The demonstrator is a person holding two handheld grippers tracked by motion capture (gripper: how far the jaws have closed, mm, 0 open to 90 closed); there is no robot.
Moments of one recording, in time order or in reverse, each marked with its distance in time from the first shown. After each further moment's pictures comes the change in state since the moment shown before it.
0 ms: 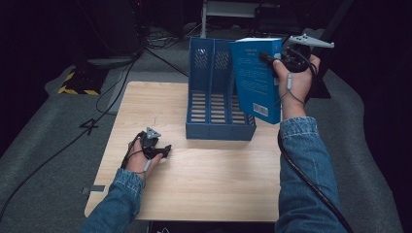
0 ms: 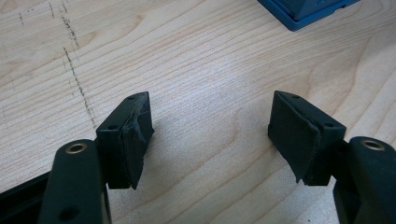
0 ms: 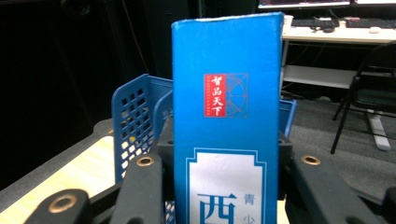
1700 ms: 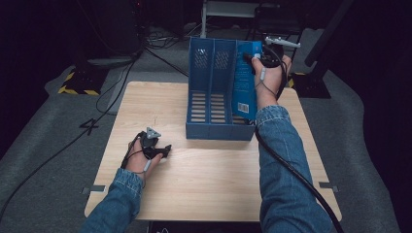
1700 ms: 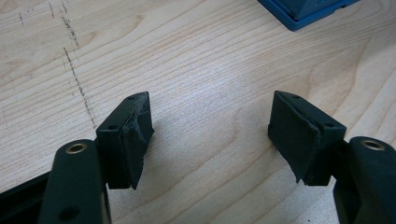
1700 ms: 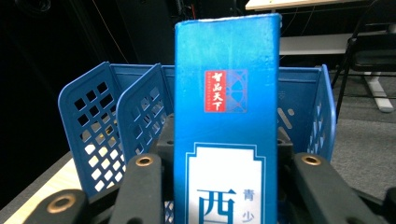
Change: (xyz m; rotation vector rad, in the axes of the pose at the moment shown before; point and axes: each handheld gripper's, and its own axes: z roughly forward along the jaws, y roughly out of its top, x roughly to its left) left arm 0.000 0.000 0.000 -0.001 0.000 0.000; right arm 0.001 -0.024 0.085 0.055 -0.074 0.125
